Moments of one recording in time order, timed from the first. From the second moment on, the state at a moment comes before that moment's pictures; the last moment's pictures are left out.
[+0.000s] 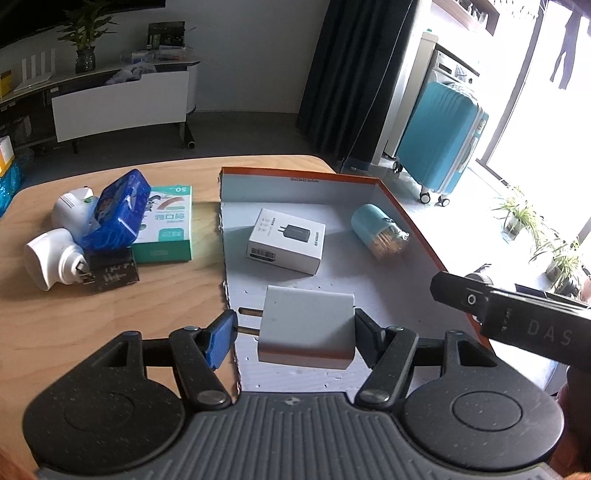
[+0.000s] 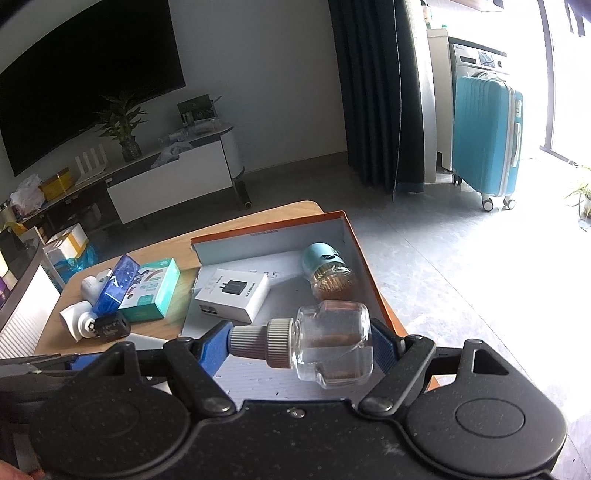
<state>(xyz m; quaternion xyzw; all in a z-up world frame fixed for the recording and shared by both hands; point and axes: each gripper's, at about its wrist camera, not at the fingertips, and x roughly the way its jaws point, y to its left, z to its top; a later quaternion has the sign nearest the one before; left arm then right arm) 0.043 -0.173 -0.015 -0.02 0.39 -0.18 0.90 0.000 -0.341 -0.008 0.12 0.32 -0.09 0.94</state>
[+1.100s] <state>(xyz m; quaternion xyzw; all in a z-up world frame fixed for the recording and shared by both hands) 0.066 -0.199 -0.033 0.00 0.41 -0.19 0.89 0.042 -0.354 -0.029 0.11 0.34 -0.09 0.93</state>
